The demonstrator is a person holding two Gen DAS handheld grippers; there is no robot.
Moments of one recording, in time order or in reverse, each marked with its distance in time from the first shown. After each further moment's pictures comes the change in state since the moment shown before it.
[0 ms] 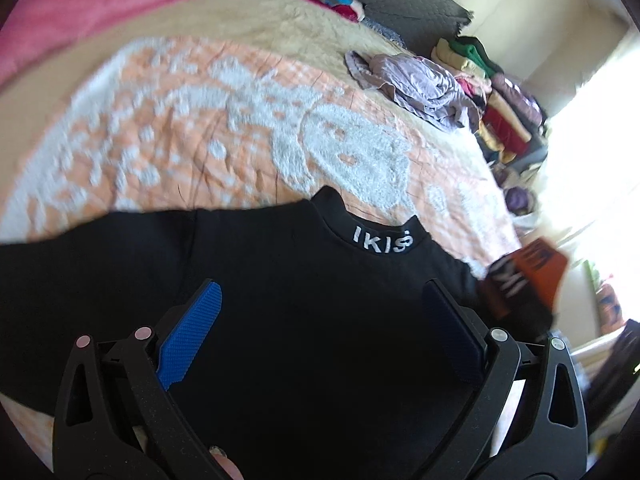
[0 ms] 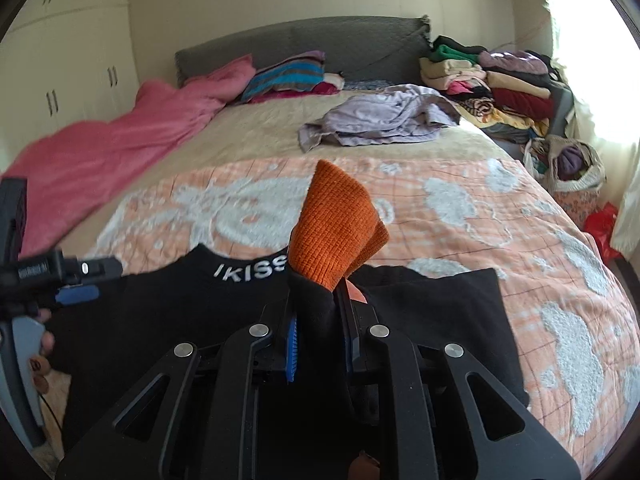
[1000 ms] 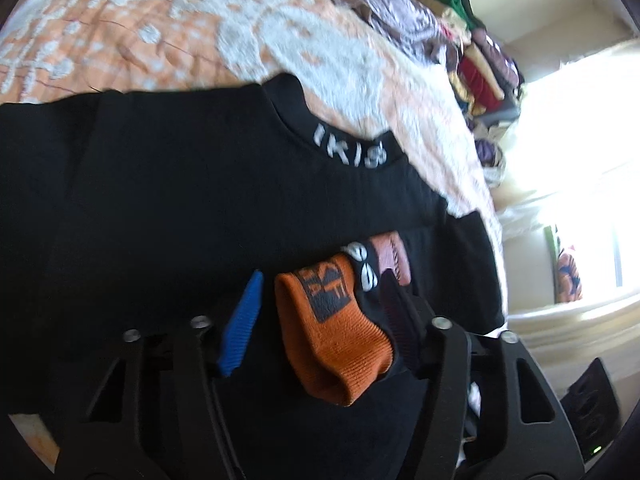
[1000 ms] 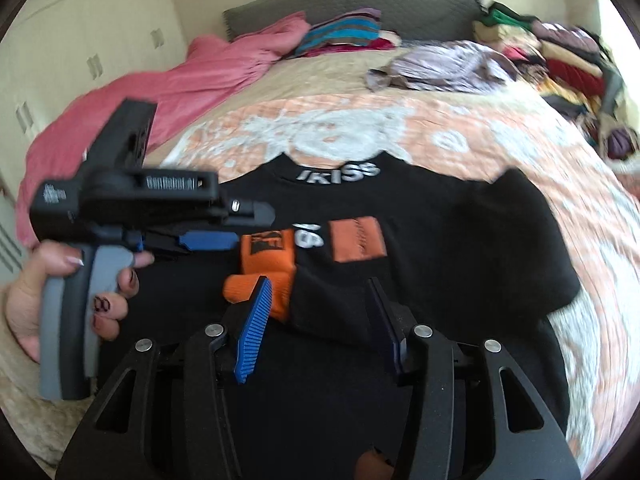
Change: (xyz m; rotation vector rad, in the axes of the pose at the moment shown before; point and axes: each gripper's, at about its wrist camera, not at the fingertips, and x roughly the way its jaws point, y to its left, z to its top) left arm 0.060 -0.012 -0.035 0.000 0.252 -0.159; right arm -0.021 0.035 -0.065 -0.006 0.145 0.184
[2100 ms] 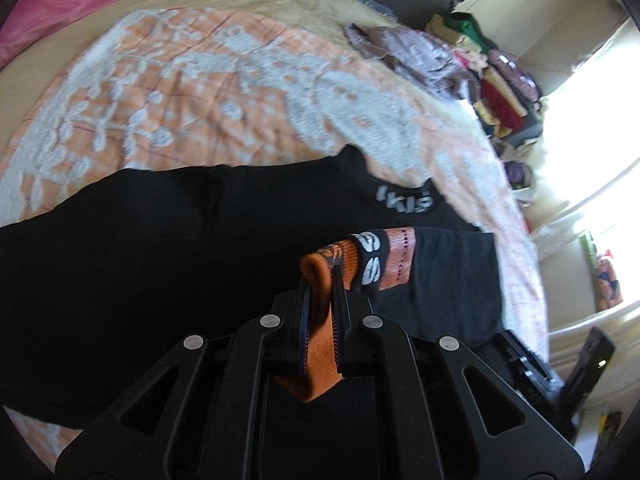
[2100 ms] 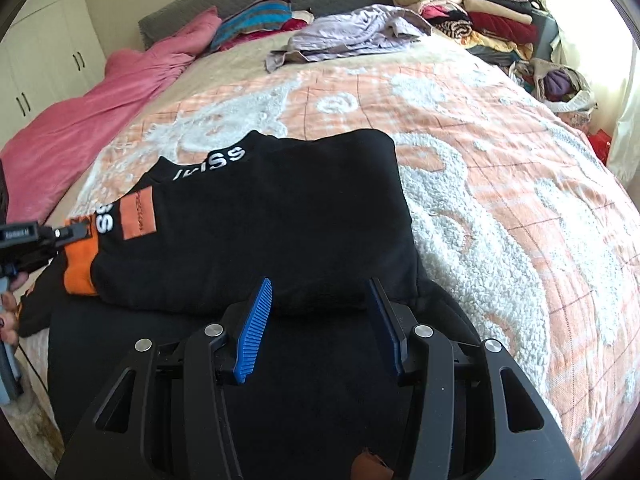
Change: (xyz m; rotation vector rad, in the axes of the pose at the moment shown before) left arm -0.062 0.029 0.001 0.050 -0.173 0.171; right arm 0.013 -0.081 -0.001 0.171 0.072 -0.186
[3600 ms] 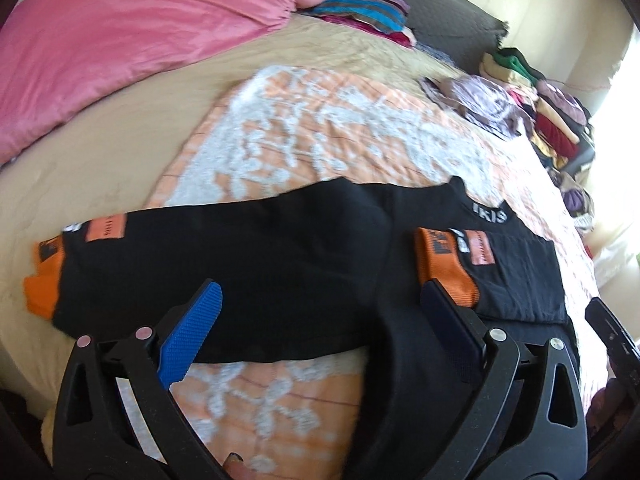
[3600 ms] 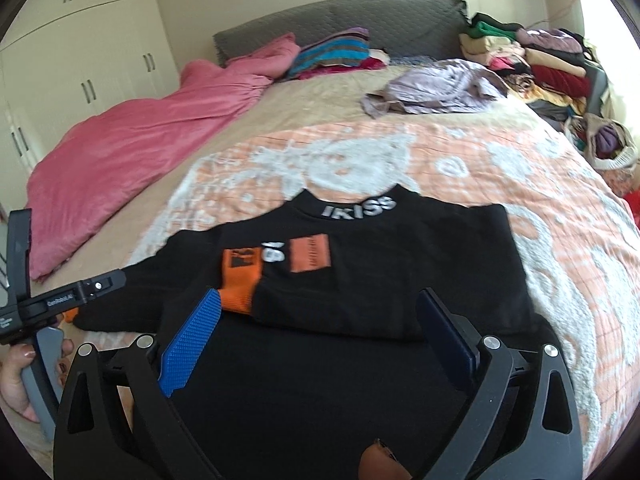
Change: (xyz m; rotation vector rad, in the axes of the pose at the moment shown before) left arm -0.111 0.074 -0.053 -0.021 -0.202 0.277; right arm -0.061 0.124 0.003 -0.149 -0.139 0.187
